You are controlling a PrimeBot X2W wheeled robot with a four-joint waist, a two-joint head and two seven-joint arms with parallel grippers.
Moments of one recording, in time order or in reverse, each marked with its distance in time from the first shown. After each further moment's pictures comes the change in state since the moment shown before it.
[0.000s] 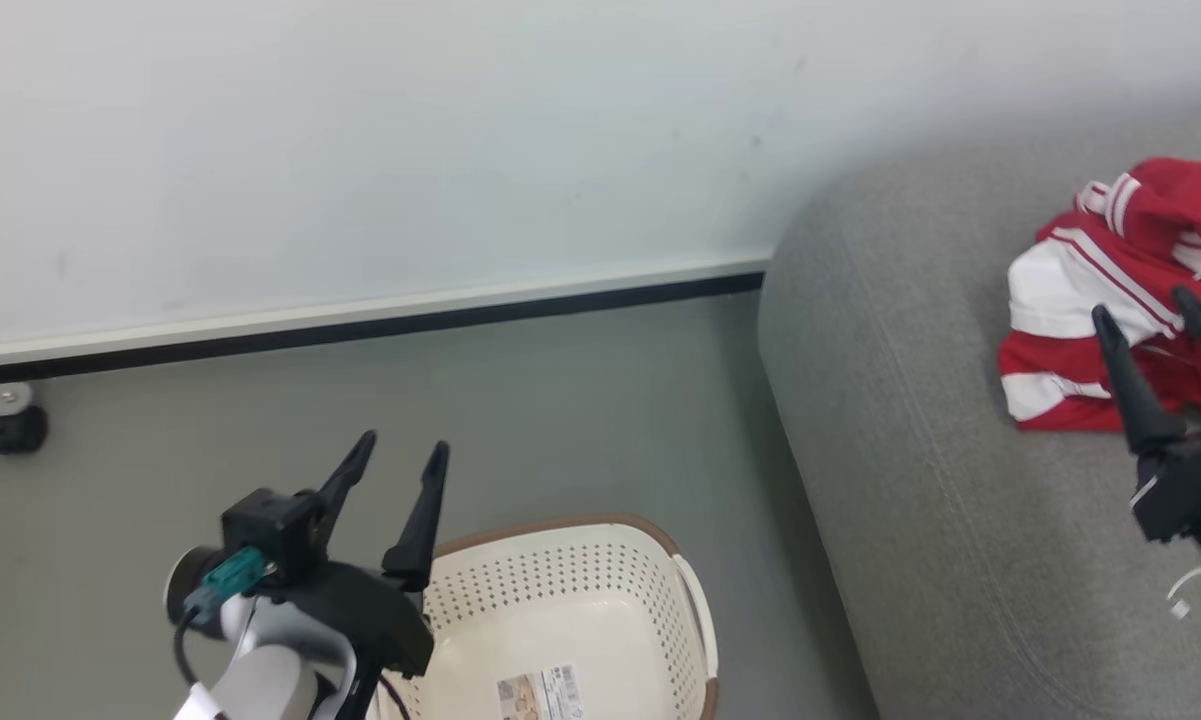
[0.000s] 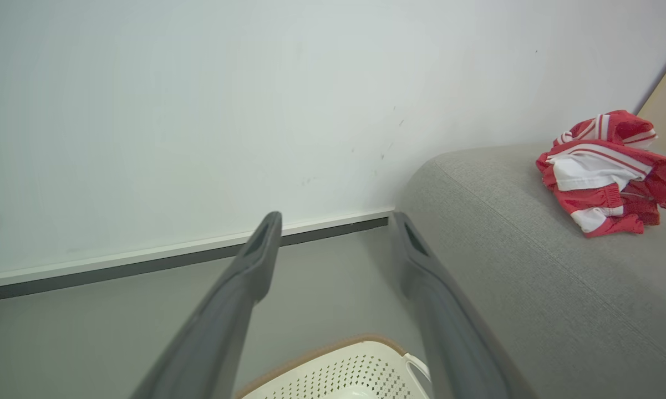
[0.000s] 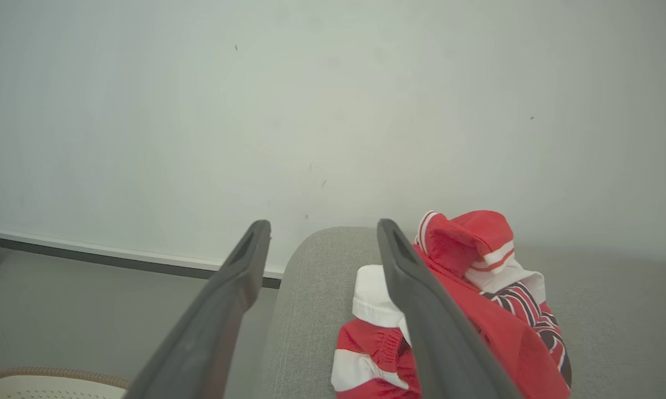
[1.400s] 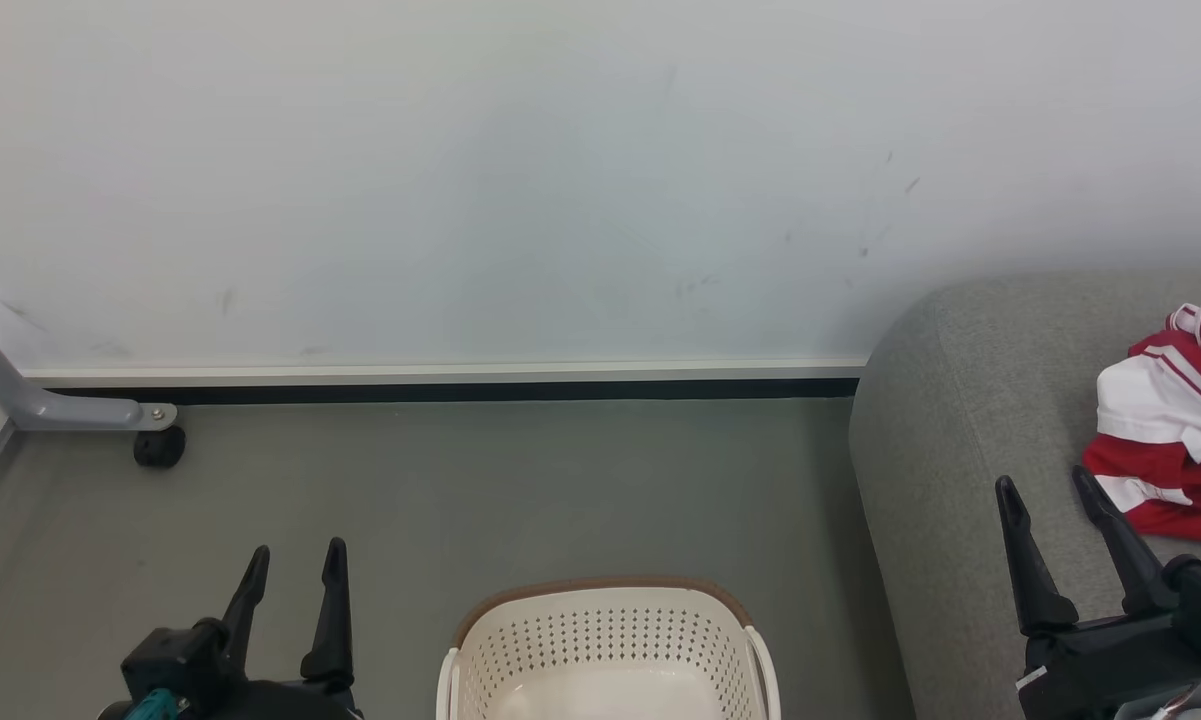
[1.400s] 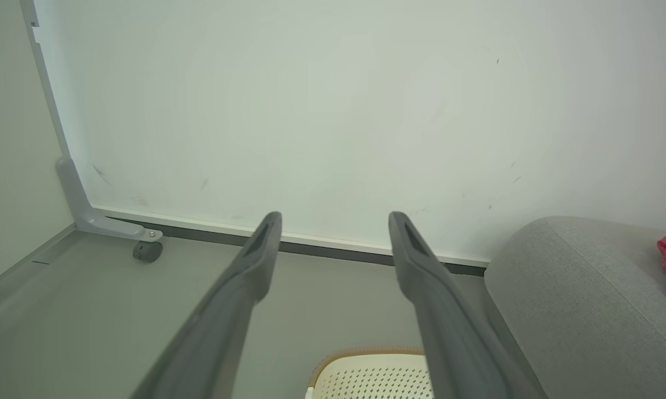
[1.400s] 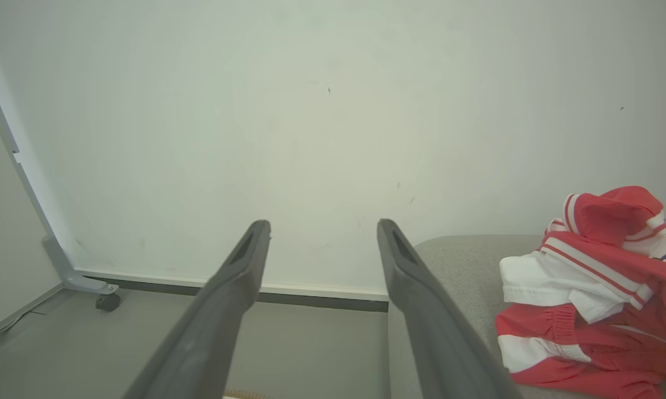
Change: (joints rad) left arm 0.297 -0.019 0.231 -0.124 0.040 0.101 -0.045; right arm 0.480 0.193 -0.155 -0.420 -0.069 -0.209 -0.012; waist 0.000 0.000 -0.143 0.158
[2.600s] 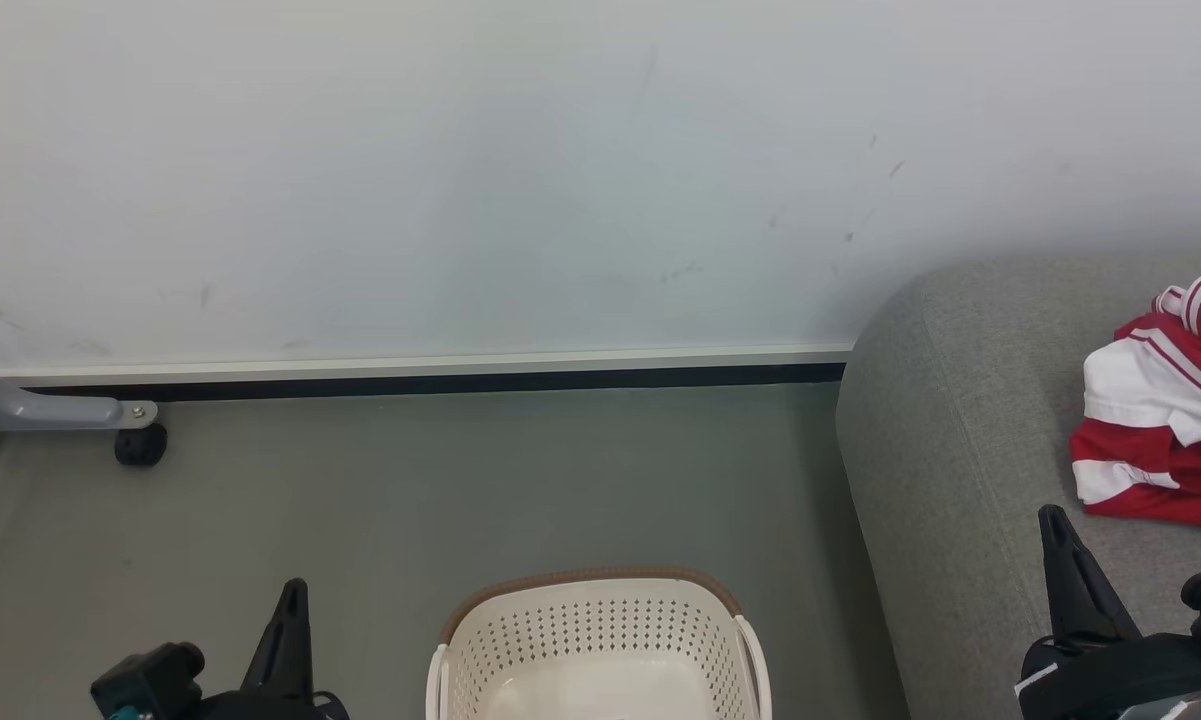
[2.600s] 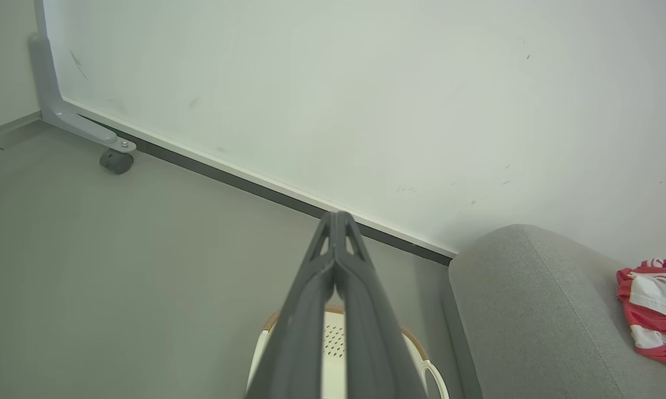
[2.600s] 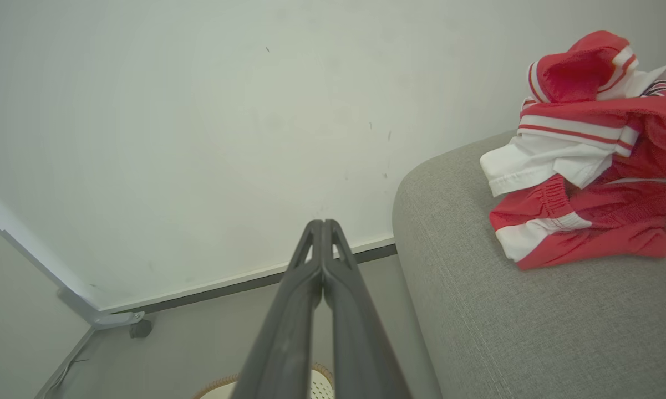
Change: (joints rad) left arm 0.043 -0.061 0.083 0.015 -0.168 -0.045 0.077; right arm 0.035 0.116 -0.104 0.049 0.168 0.038 0.078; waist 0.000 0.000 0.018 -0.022
